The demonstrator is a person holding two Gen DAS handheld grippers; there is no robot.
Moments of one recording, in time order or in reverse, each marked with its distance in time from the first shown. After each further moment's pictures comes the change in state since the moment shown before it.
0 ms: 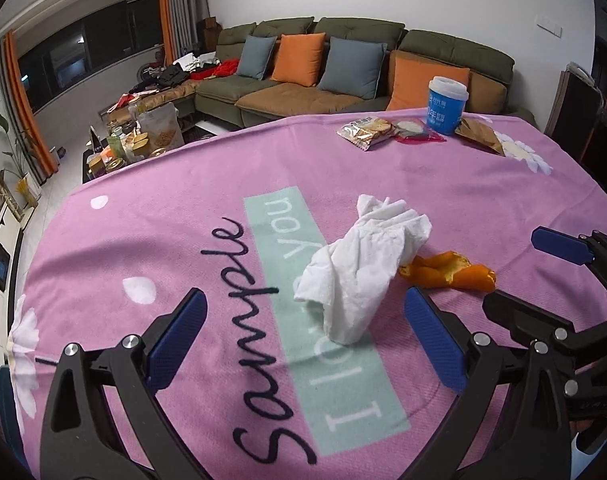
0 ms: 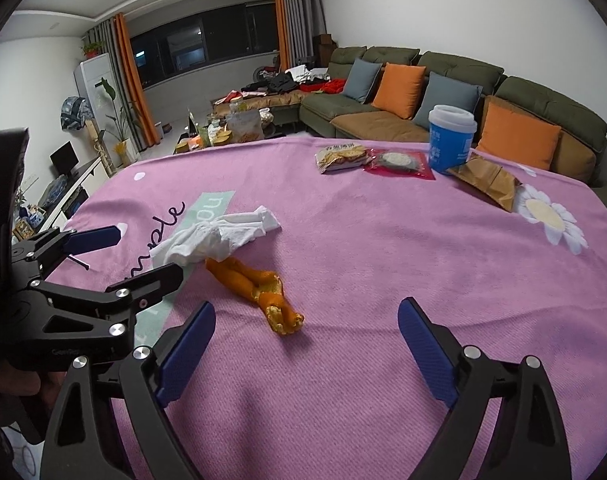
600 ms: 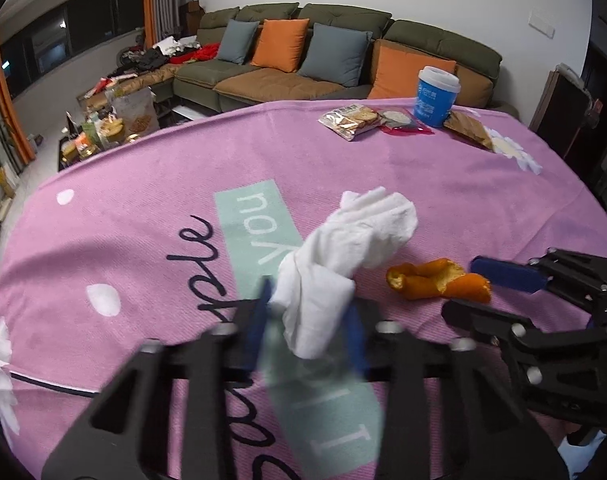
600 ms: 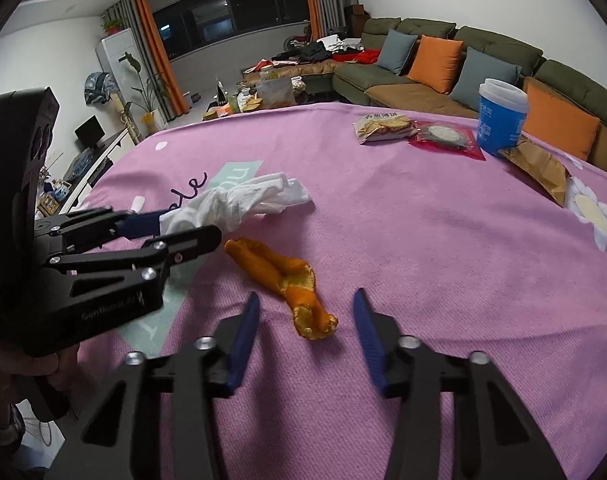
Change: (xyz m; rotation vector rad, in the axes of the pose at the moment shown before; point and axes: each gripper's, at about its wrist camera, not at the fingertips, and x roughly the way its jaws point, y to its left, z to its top) left arm 0.022 -0.001 0.008 -0.028 0.053 -0.106; right arm 0.028 0.006 0.007 -0.044 0.120 0.116
